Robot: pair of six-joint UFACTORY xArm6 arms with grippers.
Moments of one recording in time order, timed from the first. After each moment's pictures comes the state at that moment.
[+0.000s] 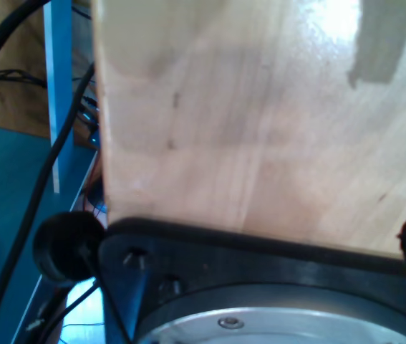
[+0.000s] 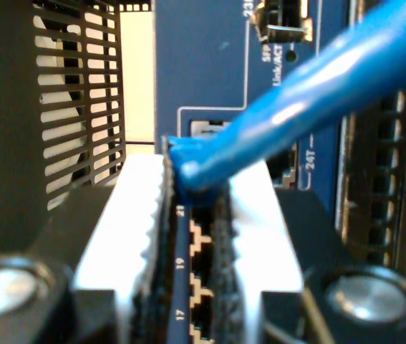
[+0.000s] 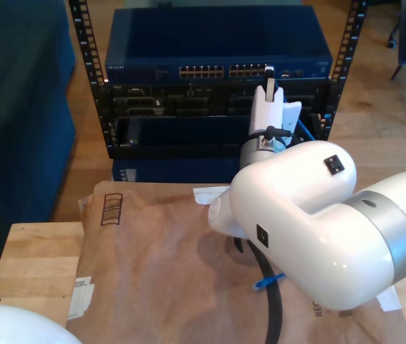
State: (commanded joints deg) left arm 98.7 -28.9 -5.4 7.5 57.7 -5.2; right arm 26.2 46.7 -75.7 37.4 -75.7 73.5
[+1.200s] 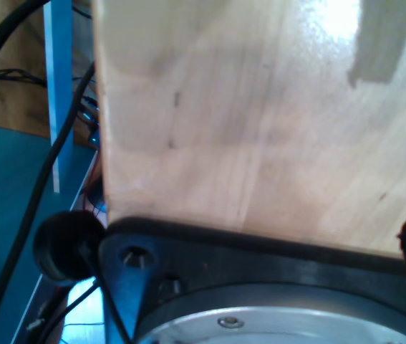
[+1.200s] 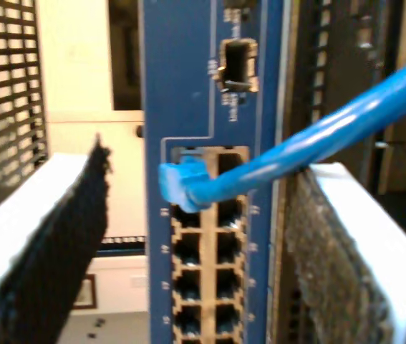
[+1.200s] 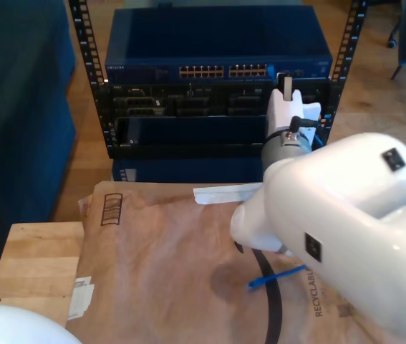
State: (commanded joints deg) left arm 98.7 -28.9 -5.4 7.5 57.7 -5.2; right arm 26.3 24.2 -52.1 37.4 -57.9 73.9
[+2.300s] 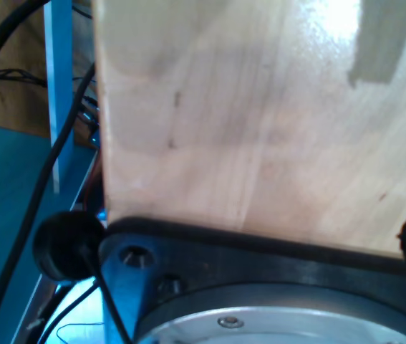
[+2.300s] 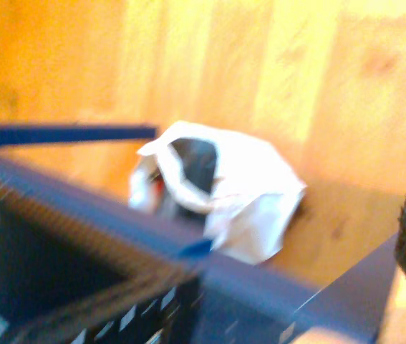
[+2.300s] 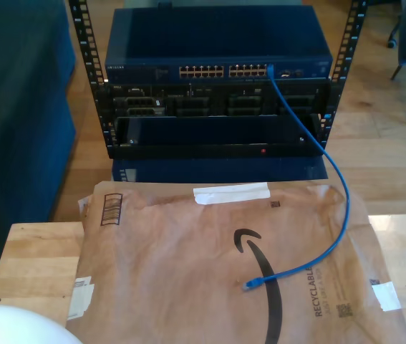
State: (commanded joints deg) left arm 98.7 -28.9 -5.4 7.5 57.8 -5.2; right arm -25.9 -13.3 -46.4 -1.1 26.5 60.2
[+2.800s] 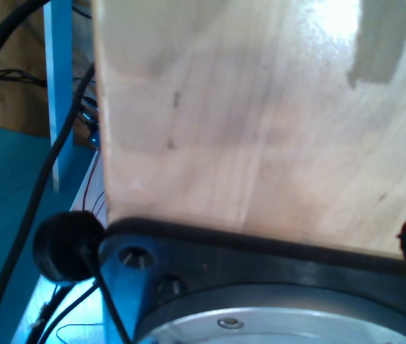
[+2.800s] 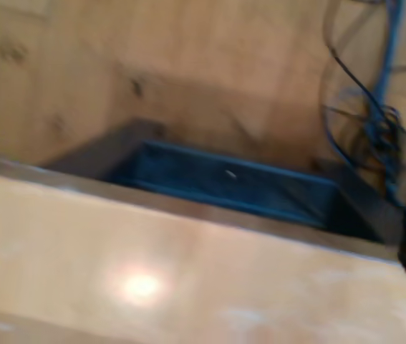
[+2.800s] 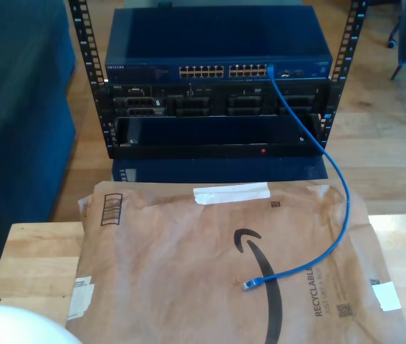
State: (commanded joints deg) left arm 98.7 -28.9 -5.4 7.5 57.8 -5.2; right arm -56.0 -23.1 -46.8 -1.4 70.9 25.4
